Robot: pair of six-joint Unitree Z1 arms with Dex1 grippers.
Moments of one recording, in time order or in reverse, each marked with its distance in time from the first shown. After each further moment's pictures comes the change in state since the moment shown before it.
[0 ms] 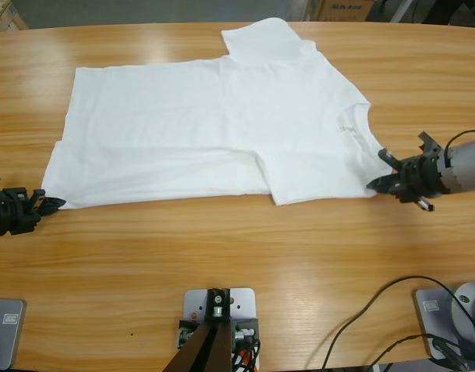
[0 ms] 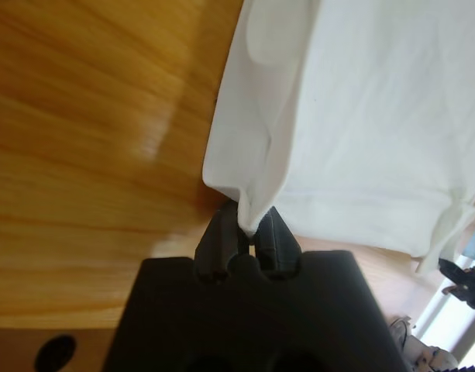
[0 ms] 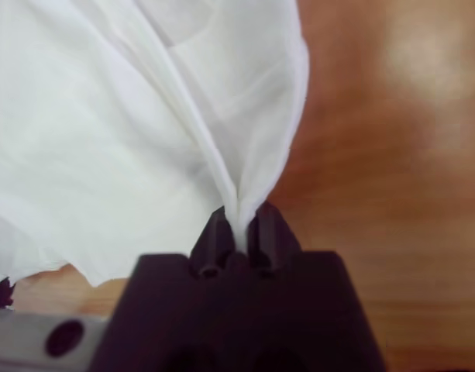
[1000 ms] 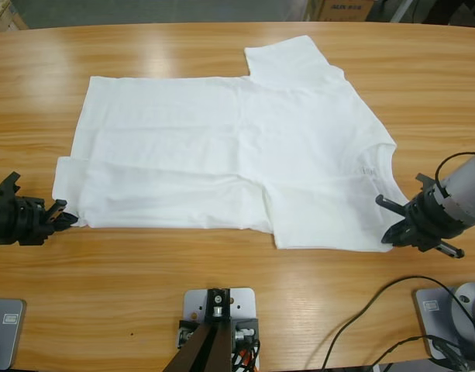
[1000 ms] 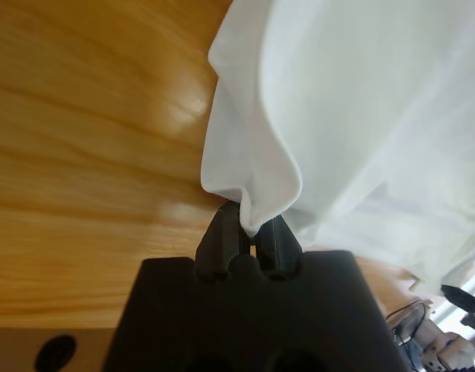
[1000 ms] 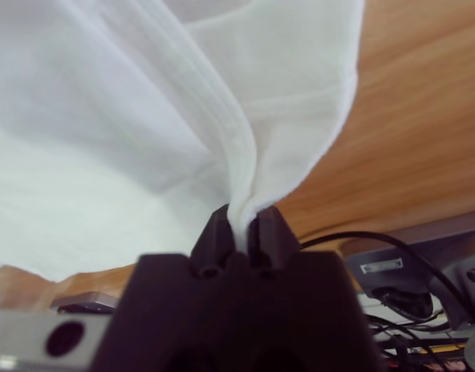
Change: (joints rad) arm 0 -0.242 0.025 -0.211 0.376 0.064 -0.180; arm 1 0.218 0.054 -0.173 0.509 -0.025 0.172
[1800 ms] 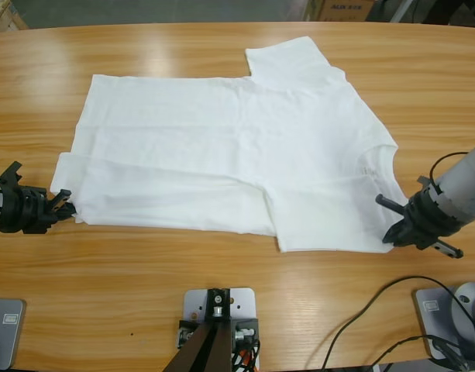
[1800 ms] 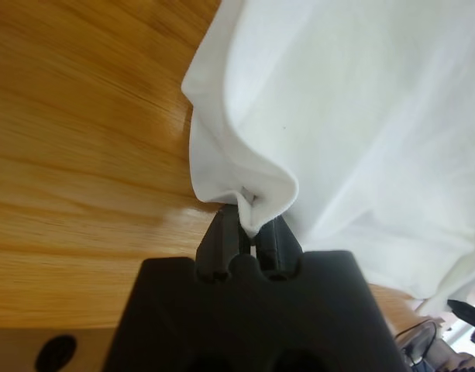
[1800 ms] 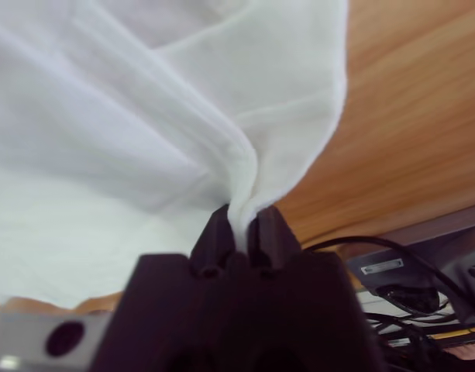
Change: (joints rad) arm 0 -0.004 0.037 -0.044 0.004 0.067 0.021; arm 1 -0.039 0.049 -0.008 0.001 -0.021 0.042
